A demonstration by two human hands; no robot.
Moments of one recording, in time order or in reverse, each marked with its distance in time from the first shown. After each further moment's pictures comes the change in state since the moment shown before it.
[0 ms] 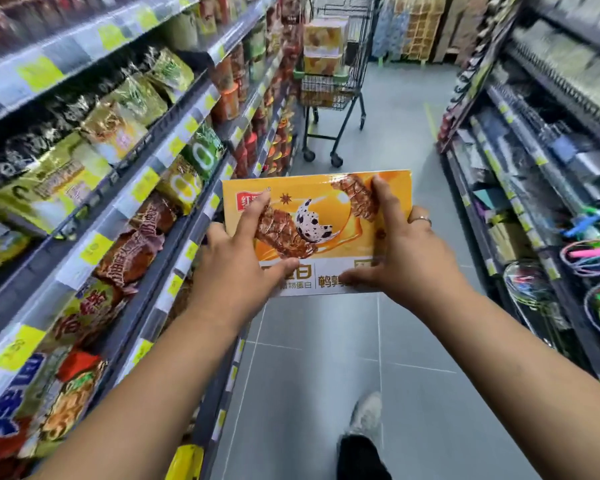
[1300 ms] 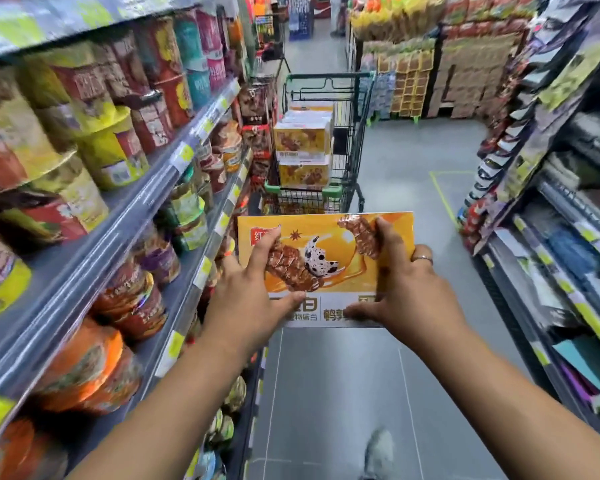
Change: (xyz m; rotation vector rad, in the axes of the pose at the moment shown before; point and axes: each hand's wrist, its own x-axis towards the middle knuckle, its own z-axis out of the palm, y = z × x) left_hand 0.880 0.109 0.212 0.025 -0.070 0.114; right_hand 0.876 0.092 -0.046 0.062 0.084 0.116
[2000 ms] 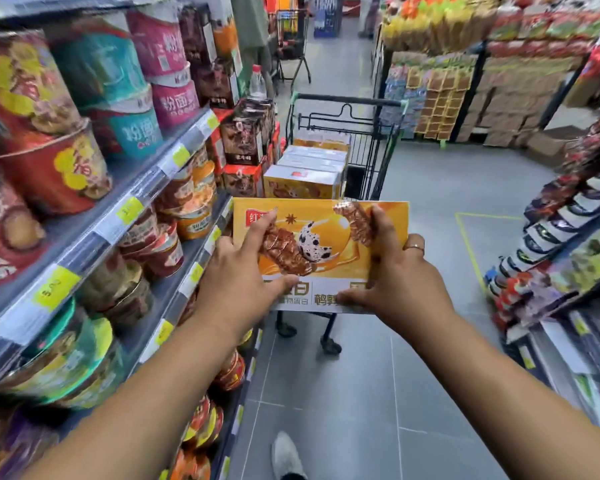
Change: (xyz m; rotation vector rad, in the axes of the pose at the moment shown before) left_hand 0.433 0.028 0.081 -0.006 0.071 -0.056; right_hand 0.457 0.011 -0.004 -0.020 -0.005 -0.099
